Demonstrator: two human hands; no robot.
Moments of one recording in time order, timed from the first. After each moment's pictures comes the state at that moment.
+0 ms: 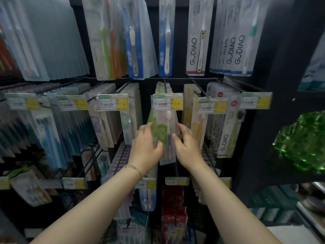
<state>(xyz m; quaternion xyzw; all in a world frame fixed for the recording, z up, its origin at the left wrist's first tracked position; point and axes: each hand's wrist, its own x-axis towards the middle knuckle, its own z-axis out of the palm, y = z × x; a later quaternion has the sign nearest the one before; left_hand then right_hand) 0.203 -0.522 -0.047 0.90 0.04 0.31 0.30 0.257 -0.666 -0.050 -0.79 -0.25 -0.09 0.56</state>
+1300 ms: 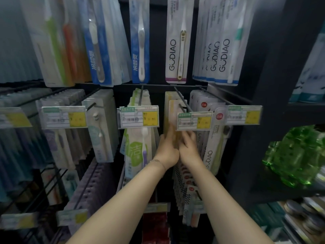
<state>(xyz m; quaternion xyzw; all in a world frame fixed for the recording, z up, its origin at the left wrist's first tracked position) 0.341 -0.609 -0.052 0.87 0.00 0.14 0.48 0.373 -0.701 -0.067 -0.77 -0.18 -0.11 0.60</state>
